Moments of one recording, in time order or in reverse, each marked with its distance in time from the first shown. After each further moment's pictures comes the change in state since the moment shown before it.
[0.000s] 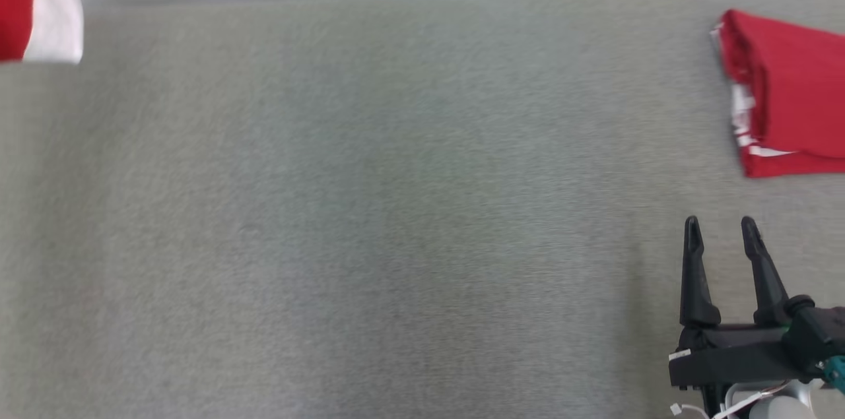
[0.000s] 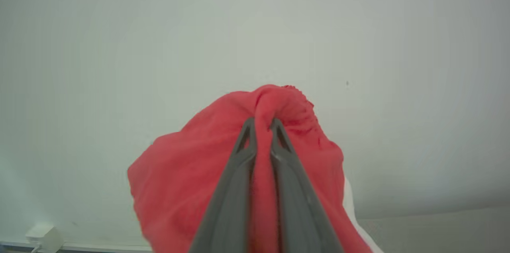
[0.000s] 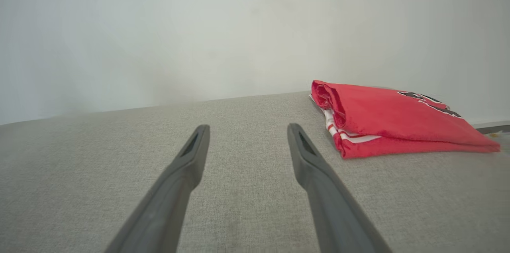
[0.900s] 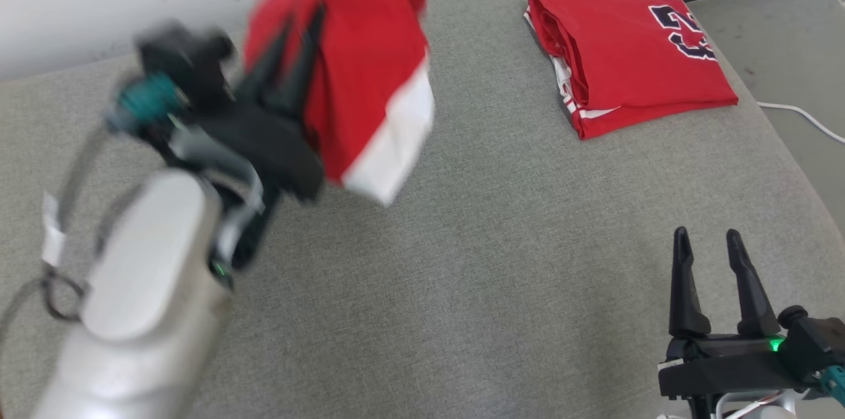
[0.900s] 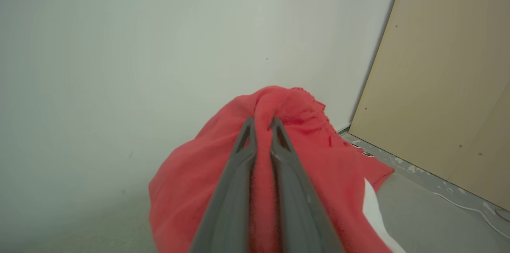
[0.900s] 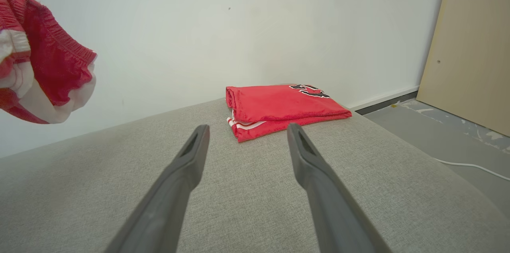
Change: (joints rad) left arm 0.256 -0.309 -0.247 -0.458 -0.054 0.078 0.150; right arm 0.028 0.003 0.044 0.002 0.112 0.000 -0.003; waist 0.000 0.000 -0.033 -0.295
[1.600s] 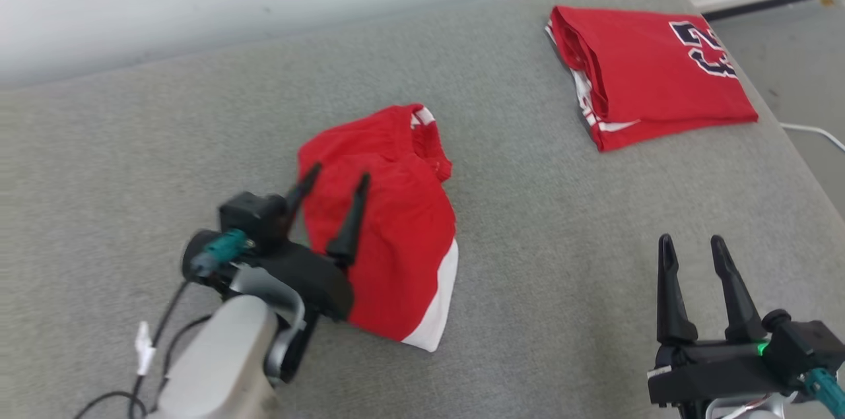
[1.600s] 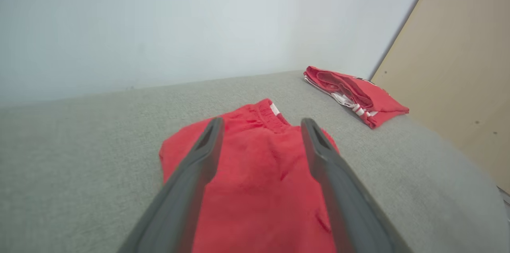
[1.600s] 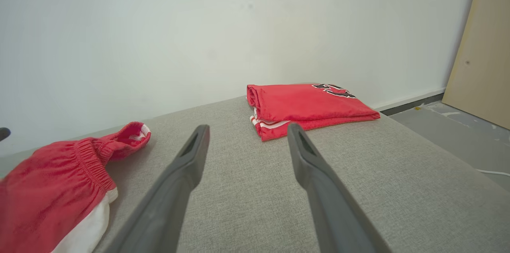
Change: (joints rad) left arm 0.220 -0.095 -0.070 0.245 0.014 0.010 -0.203; right arm -0.002 0.001 0.025 0.016 -0.010 0.000 0.000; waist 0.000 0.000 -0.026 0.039
